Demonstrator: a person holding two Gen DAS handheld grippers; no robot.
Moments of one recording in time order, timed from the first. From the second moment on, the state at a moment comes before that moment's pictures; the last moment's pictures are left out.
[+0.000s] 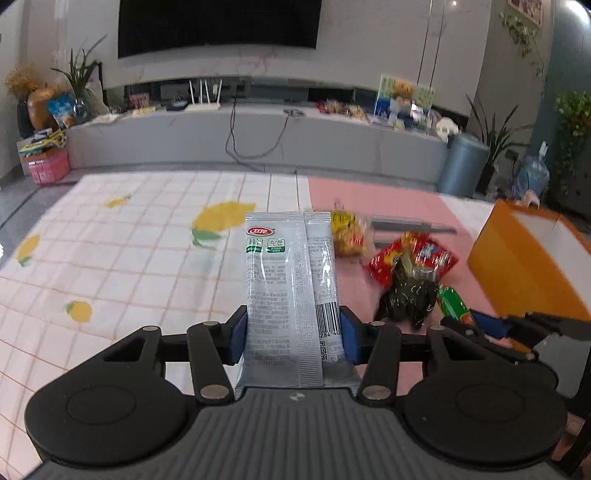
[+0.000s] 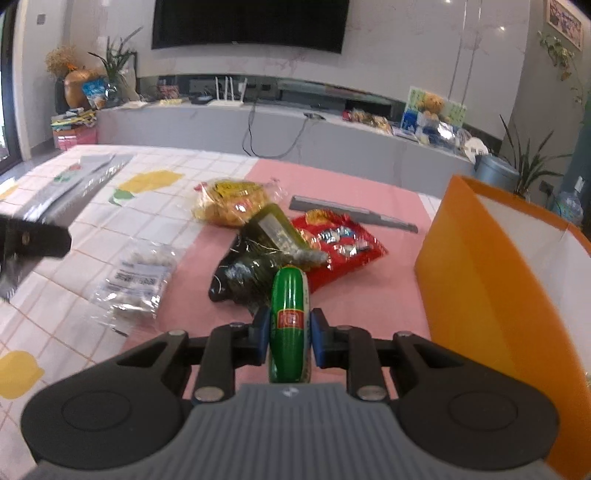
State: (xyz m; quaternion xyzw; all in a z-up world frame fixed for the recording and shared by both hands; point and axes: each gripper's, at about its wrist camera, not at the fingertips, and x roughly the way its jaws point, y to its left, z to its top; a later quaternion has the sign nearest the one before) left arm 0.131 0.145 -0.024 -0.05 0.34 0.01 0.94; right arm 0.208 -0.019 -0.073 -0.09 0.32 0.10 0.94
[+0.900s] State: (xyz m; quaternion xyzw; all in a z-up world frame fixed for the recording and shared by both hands) left arm 0.072 0.047 0.103 -0.05 0.22 -0.09 0.97; right arm 0.127 -0.154 0.089 -0.01 0.15 0.04 0.99
